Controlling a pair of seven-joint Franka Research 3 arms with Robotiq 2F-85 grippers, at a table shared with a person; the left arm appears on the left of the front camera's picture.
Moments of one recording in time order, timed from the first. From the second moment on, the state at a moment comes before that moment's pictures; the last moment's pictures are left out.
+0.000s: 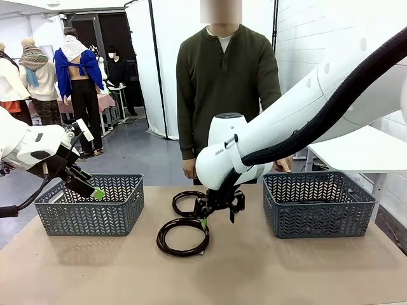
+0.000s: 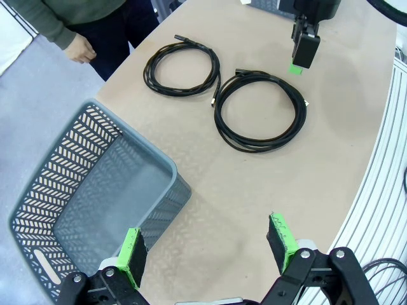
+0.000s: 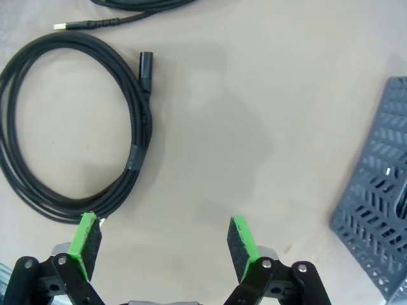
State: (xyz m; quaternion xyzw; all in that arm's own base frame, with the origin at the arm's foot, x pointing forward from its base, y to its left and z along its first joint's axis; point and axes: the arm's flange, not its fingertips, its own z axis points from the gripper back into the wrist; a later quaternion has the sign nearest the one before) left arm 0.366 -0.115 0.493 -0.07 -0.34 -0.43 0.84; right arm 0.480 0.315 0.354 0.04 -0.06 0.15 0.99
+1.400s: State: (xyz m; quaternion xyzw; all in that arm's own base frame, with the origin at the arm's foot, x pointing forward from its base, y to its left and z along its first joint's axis) left arm 0.366 -0.115 0.493 -0.07 -0.34 -0.43 0.84; right arm 0.488 0.325 0.342 0.04 -0.05 0.12 0.99
